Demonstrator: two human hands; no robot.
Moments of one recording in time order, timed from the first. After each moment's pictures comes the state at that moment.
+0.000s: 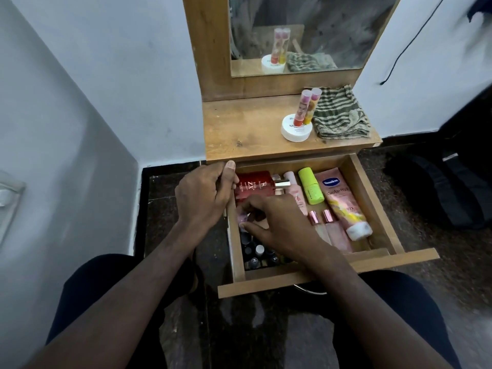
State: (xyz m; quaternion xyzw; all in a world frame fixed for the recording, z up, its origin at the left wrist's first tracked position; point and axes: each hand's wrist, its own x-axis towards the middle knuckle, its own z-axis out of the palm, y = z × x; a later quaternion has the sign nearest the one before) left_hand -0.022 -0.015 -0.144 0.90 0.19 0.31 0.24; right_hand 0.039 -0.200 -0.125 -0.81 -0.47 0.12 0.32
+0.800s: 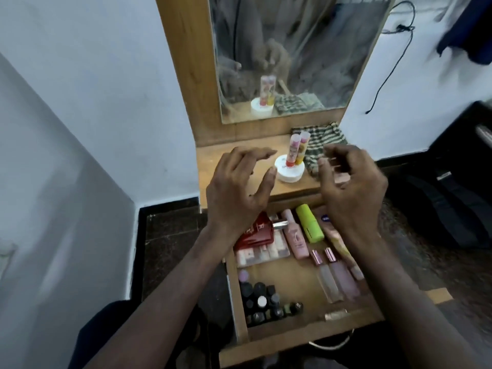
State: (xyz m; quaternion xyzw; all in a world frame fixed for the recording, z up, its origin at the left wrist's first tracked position) left_hand 0.055 -0.038 -0.081 0.88 0.04 0.39 0.27; right_hand 0.138 -0.224 -0.065 -0.83 -0.21 -0.26 0.45
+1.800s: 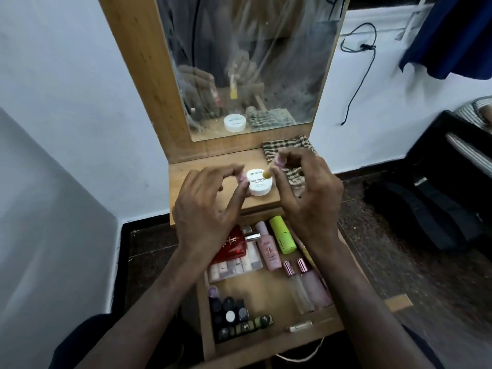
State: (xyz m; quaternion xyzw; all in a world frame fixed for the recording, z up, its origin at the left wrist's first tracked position) left_hand 0.054 -0.062 -0.067 0.87 0.10 0.42 0.23; right_hand 0.145 -0.224 -0.051 -0.79 -0.30 -0.29 0.45
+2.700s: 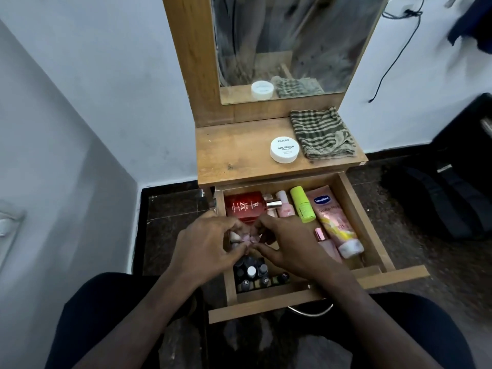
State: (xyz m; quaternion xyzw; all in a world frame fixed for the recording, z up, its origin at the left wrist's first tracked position) left_hand -0.061 -0.050 -0.122 0.96 0.14 0.08 0.22; right_hand 0.062 -0.229 -0.138 -0.82 -0.46 0.14 0.31
